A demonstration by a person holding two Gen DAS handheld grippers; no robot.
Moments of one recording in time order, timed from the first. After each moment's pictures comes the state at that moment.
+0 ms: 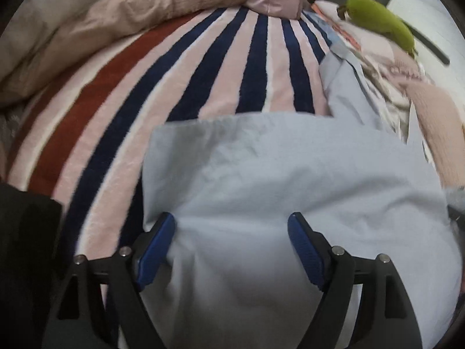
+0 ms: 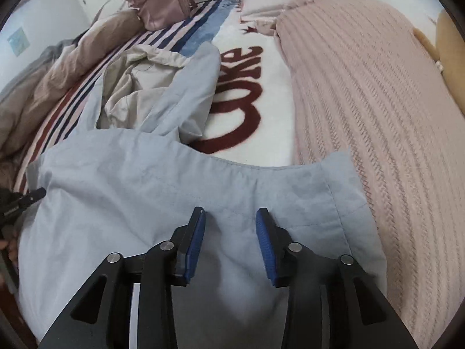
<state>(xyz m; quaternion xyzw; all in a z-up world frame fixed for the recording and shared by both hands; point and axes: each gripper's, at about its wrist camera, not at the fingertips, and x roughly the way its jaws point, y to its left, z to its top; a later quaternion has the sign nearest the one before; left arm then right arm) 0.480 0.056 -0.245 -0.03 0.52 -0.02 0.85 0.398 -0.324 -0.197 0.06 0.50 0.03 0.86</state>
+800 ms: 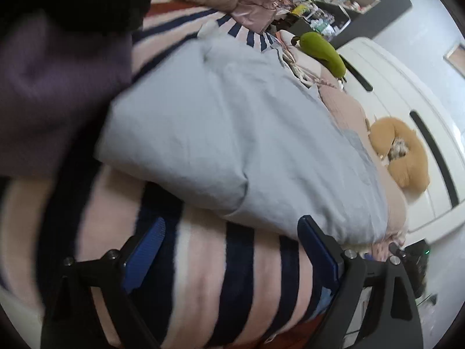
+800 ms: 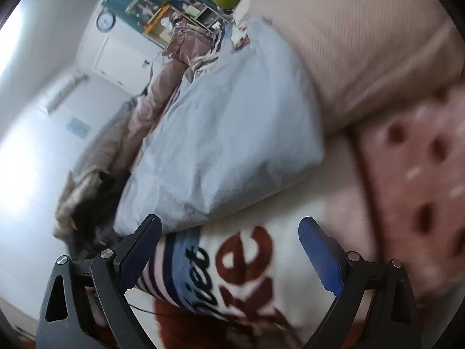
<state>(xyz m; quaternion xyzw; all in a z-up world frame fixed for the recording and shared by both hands) 0.190 0.108 -0.266 -0.26 0.46 -0.16 0.83 0.070 -0.331 -0.251 0.38 0.37 0.15 0.83</state>
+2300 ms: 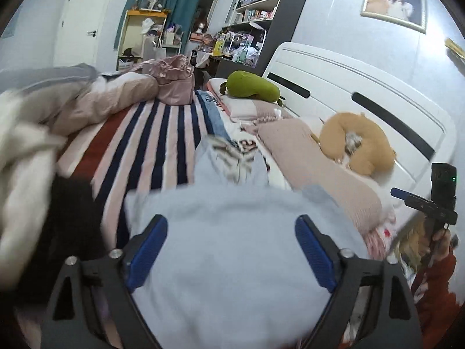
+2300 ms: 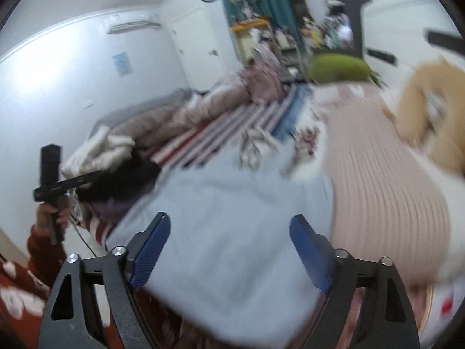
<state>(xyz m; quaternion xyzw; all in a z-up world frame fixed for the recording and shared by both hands) 0.234 0.082 -0.054 -0.07 0.33 -0.25 0.91 0.106 -0.327 -0.019 0.07 0.30 0.23 0.92</state>
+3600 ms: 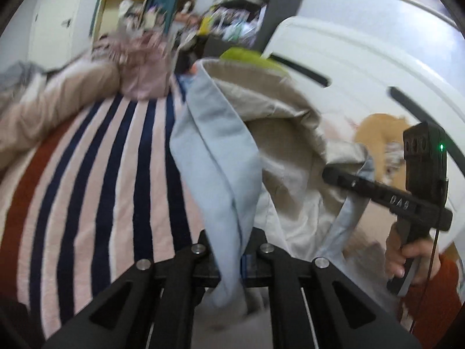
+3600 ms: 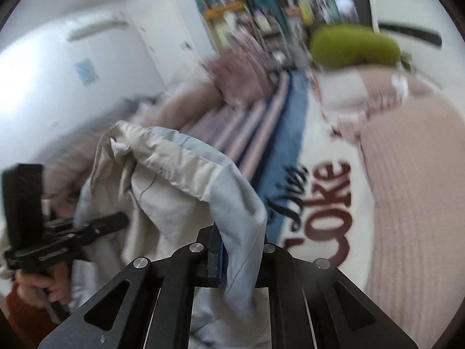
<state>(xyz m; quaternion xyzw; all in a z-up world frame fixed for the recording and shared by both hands) 0.475 -0.032 -0.114 -0.05 0.35 -0.29 0.89 0.405 -0.266 -0.078 0.11 0.31 0.20 0.92</state>
